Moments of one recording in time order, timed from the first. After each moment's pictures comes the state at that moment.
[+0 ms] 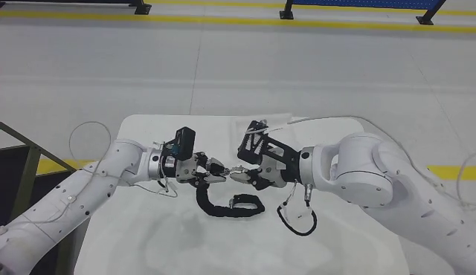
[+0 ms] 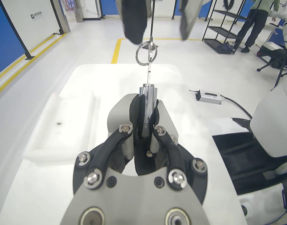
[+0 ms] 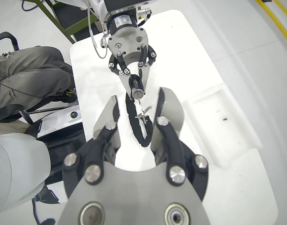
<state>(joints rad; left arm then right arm) 0.40 -0.89 -0.28 -1.26 0.98 -1.01 0.46 -0.66 -0.75 0.85 -2.12 -0.32 -0.16 0.94</state>
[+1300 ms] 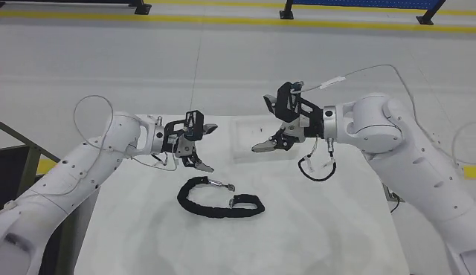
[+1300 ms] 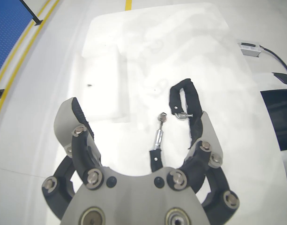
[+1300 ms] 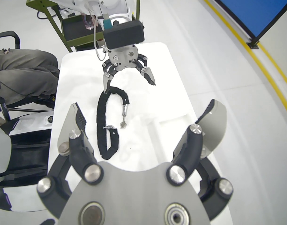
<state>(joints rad) 0.23 -1.01 -0.28 -1.06 1.13 -1.01 0.37 -0.55 -0.81 0.91 -1.65 -0.36 -0.75 0.68</state>
